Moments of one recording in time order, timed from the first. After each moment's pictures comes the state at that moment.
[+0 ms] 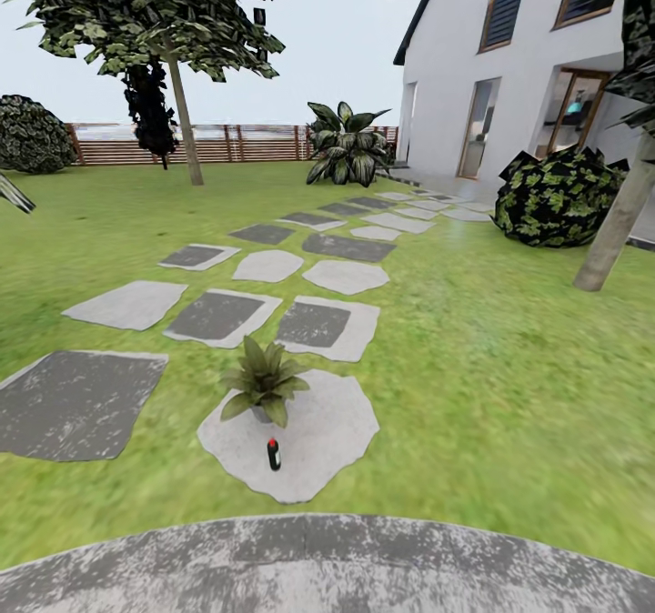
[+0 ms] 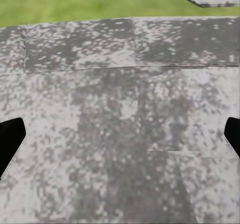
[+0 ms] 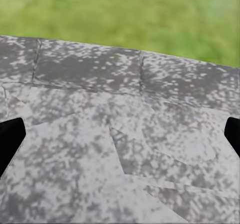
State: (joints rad) left arm -0.18 0.04 0.08 -0.31 0.00 -0.41 0.01; right arm -0.07 -0.08 -0.02 -0.52 0.00 -0.40 0.00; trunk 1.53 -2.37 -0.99
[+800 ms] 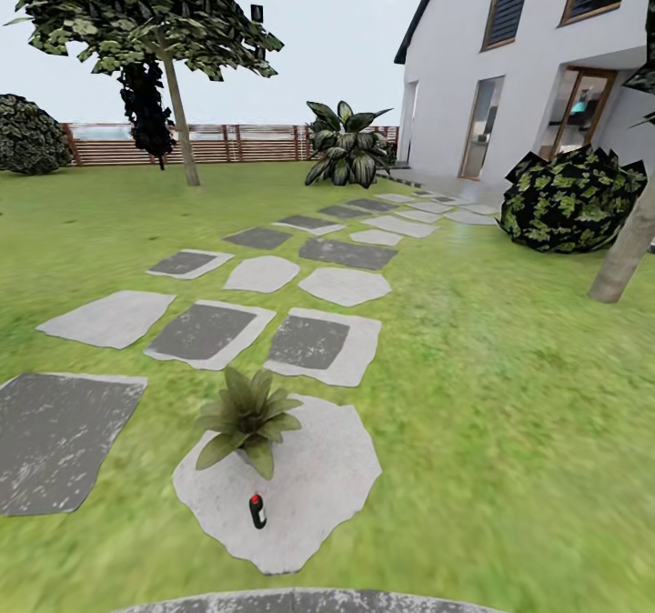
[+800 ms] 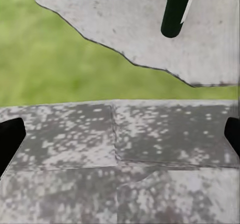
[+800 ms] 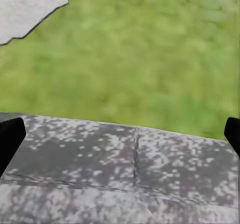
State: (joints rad) left arm -0.19 0.04 0.07 -0.31 -0.01 -0.41 0.01; right arm -0.07 -0.08 -0.02 -0.53 0.00 -0.40 0.00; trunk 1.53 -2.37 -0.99
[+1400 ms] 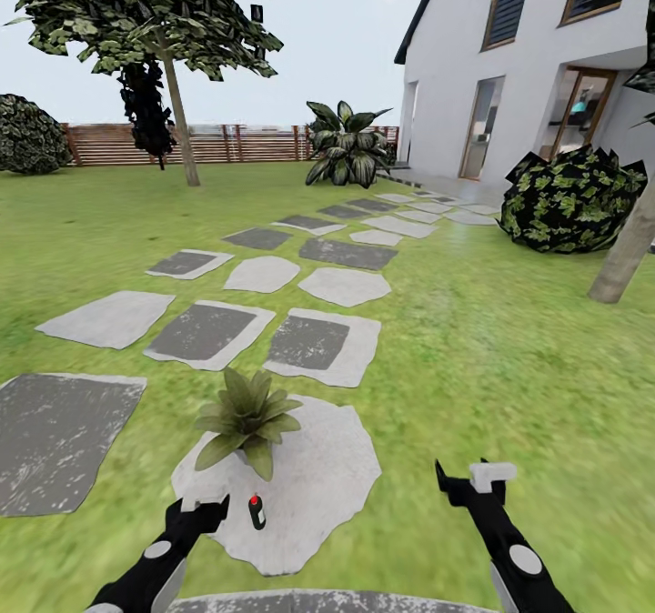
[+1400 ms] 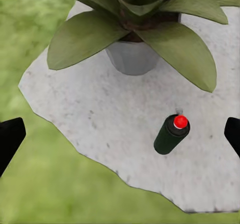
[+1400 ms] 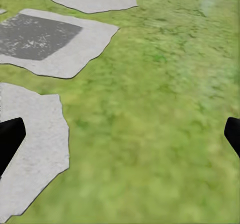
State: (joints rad) left arm -0.51 0.05 0.06 -0.33 -0.01 -0.19 -0.01; right arm -0.25 -0.09 -0.02 -0.95 0.01 -0.17 0.00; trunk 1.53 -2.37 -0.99
